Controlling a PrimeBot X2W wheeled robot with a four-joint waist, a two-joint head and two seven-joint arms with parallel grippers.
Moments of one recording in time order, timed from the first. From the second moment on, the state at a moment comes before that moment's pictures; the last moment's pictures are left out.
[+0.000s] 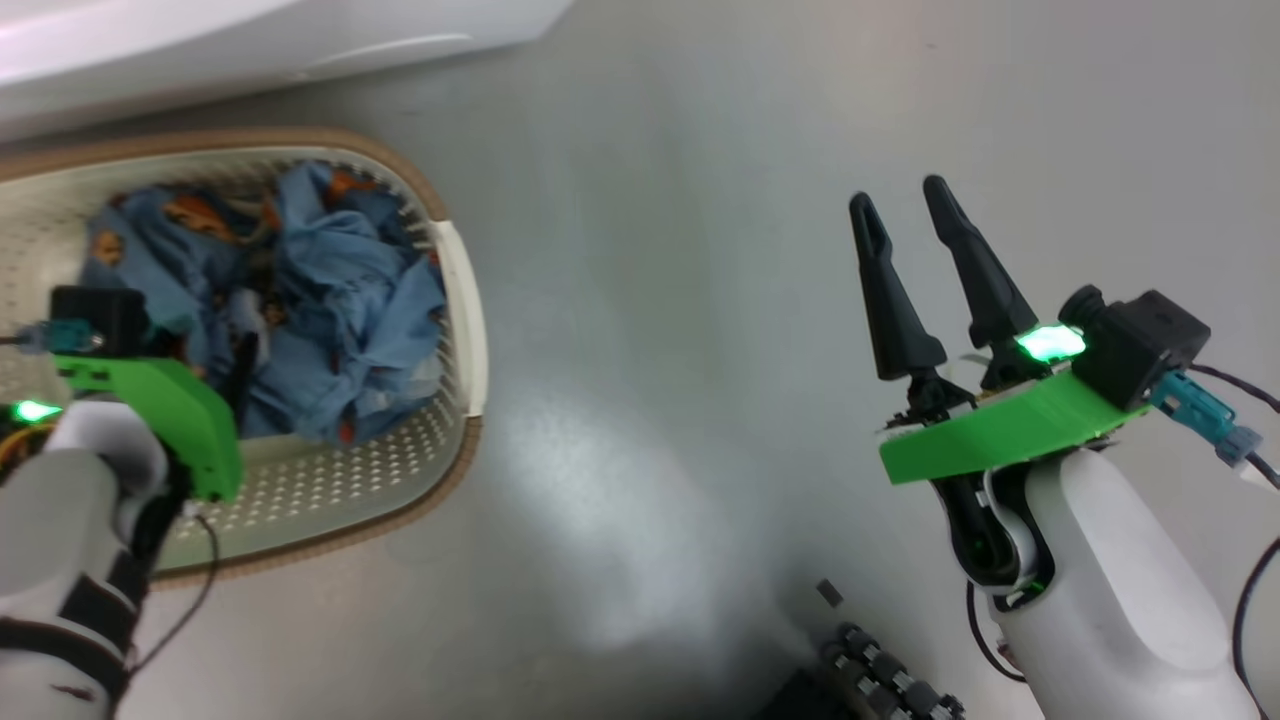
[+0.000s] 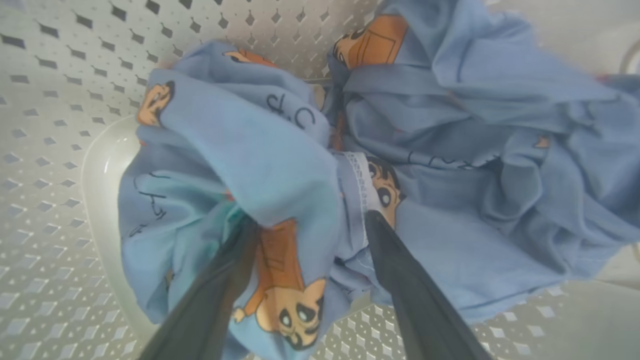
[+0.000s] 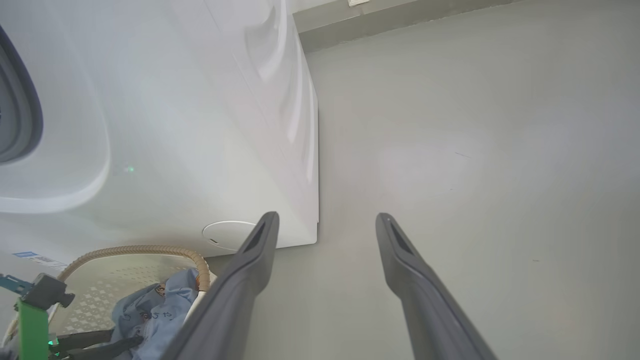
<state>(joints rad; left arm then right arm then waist) -0.89 0.38 -0.52 1.09 -0.58 -0.13 0.03 -0.46 -0.08 0.26 0.19 0.50 0.13 -0.25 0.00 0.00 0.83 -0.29</state>
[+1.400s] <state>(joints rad) -0.88 0.32 -0.60 1.12 -0.76 -0.13 -0.10 -0.48 -0.10 0.25 0.20 0.49 0.13 -0.25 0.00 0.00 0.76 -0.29</state>
